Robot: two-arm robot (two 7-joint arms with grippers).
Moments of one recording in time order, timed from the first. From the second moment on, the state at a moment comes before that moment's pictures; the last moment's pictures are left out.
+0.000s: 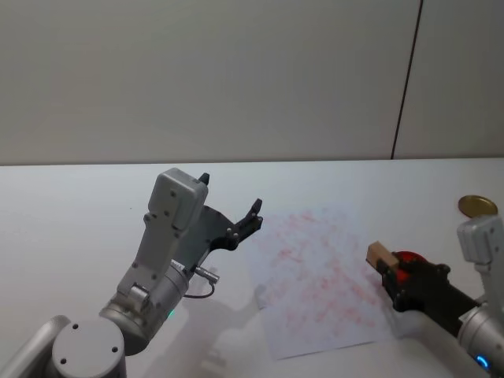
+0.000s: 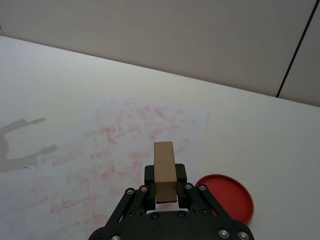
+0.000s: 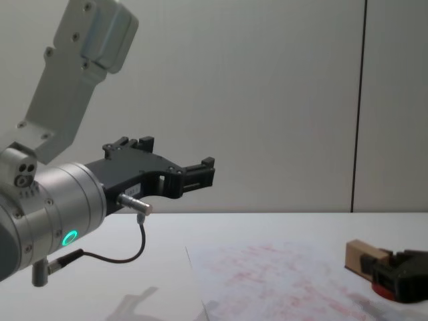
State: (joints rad) left arm -0.24 0.38 0.45 -1.63 -0.20 0.01 -0.01; right arm 0.10 0.33 -0.23 -1.50 0.24 0.09 0.33
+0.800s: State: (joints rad) left arm -0.24 0.38 0.45 -1.63 -0.20 0.01 -0.01; right arm 0.04 0.35 -0.25 -1.54 0.23 0.16 0.36
